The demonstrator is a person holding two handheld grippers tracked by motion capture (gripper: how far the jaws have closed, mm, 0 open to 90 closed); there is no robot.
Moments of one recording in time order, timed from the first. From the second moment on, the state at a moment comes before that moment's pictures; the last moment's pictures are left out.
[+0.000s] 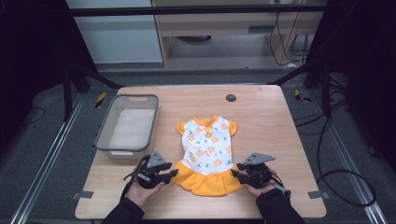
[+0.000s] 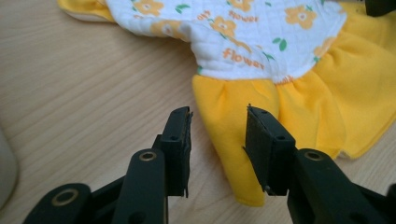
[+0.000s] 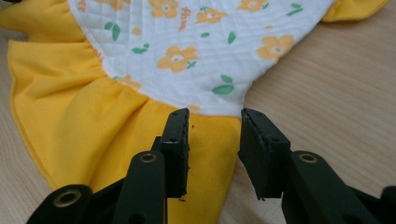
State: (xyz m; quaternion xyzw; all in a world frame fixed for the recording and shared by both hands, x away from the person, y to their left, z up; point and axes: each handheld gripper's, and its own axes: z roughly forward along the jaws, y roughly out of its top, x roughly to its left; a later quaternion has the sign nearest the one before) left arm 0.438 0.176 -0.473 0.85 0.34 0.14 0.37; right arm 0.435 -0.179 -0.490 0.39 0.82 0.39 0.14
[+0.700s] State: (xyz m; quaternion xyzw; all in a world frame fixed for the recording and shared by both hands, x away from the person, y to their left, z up) left arm 0.436 0.170 -0.484 0.87 0.33 0.12 0.33; right arm 0.432 -0.177 -0.492 0.38 0.84 0.36 0.11
